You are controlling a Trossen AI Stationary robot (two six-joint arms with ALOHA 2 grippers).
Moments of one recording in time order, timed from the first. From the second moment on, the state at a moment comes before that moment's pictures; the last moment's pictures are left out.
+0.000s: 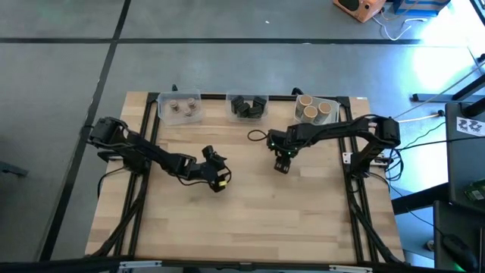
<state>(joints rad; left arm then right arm) -0.22 1.60 0.61 0.24 -0.56 -0.28 -0.15 1.67 1.03 -0.75 -0.03 0.23</state>
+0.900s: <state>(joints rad) -0.14 1.61 0.61 0.52 -0.30 -0.22 0.02 1.39 1.05 -0.94 0.15 0.26</state>
